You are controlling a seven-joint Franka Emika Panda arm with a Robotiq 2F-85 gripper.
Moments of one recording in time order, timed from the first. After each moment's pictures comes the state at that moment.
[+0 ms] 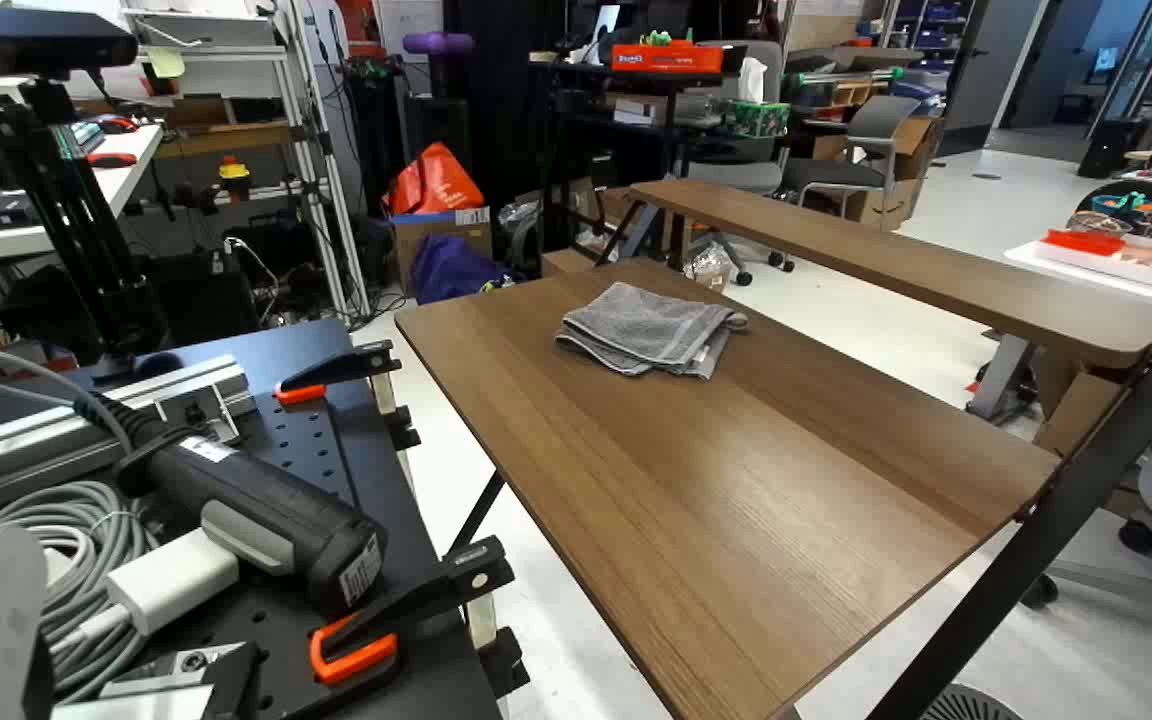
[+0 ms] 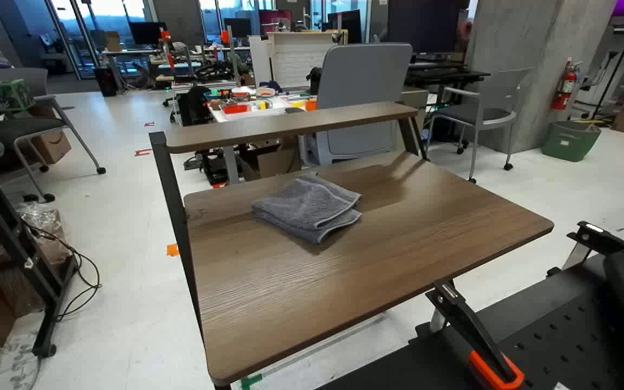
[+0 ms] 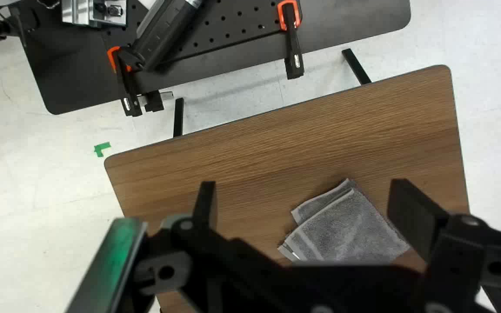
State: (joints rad) arm 0.03 -0.34 0.21 -2.27 0.02 1.84 0.40
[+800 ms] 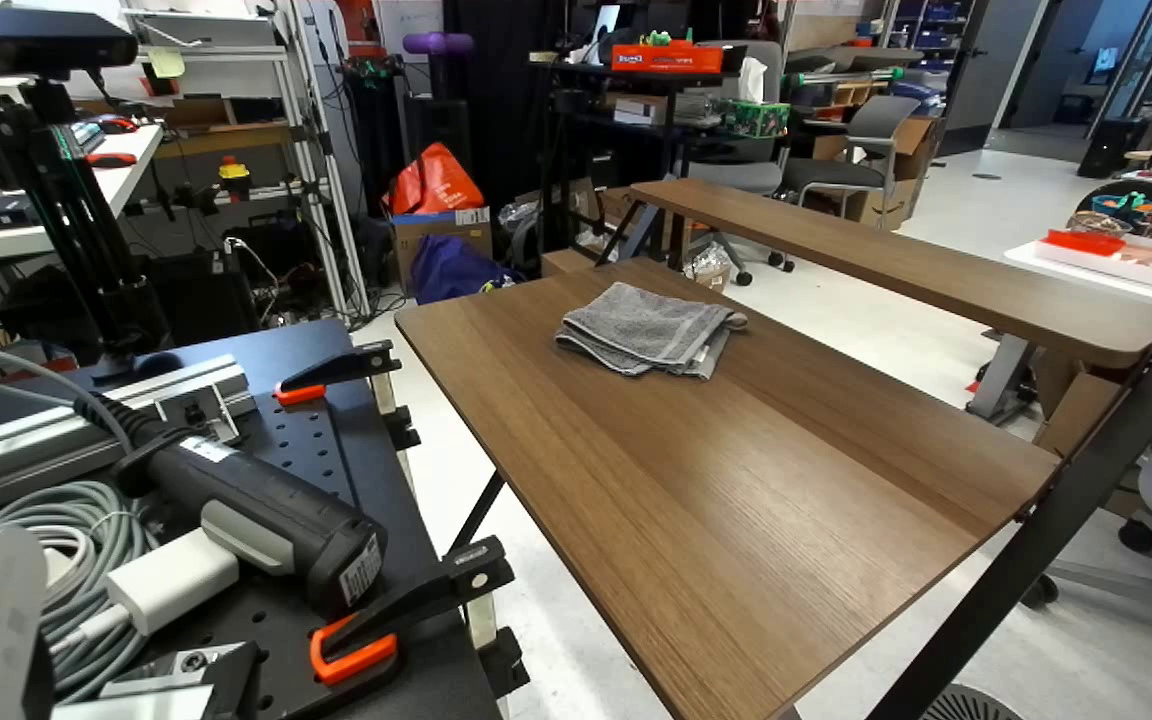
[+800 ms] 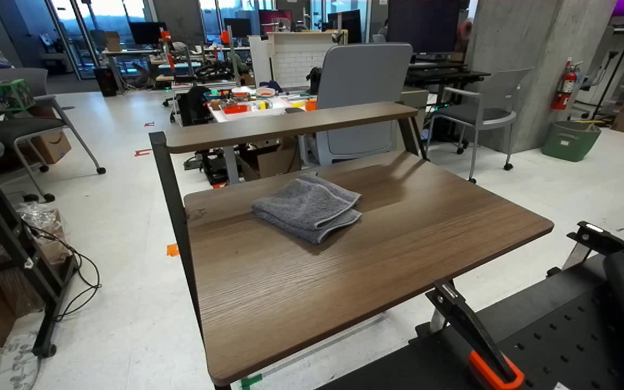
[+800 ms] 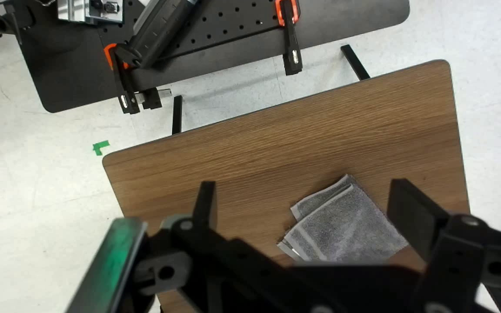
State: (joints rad) arm 0.03 -0.33 0.21 -2.27 0.02 1.86 0.41
